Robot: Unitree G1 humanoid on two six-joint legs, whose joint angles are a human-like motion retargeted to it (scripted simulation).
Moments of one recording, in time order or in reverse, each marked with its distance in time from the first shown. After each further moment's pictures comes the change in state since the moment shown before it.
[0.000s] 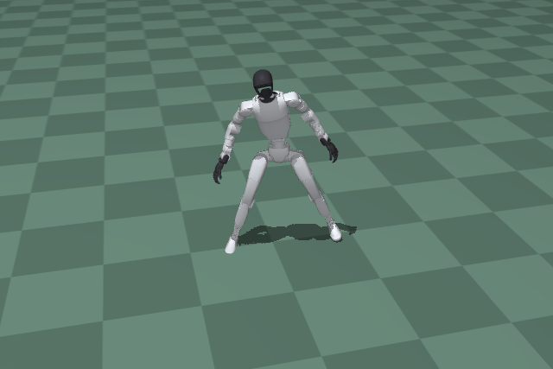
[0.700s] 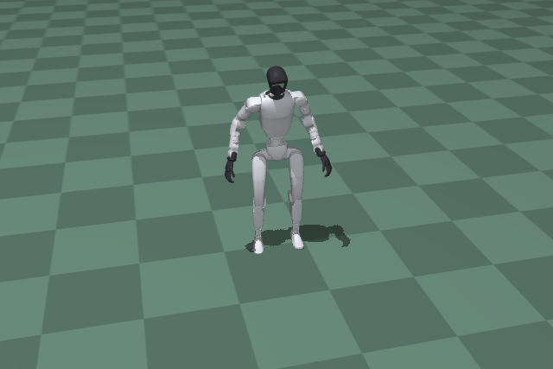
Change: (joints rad) left arm -0.285 -0.021 -0.061 -0.214 0.151 0.050 0.056; right arm 0.059 0.174 0.042 -0.140 0.085 -0.007 0.104; waist 0.091 -0.183 0.038; left_leg -0.056 -0.428 -0.032 -0.106 -0.028 0.107; right_leg 0.100 0.256 -0.068 0.071 -0.138 -0.051
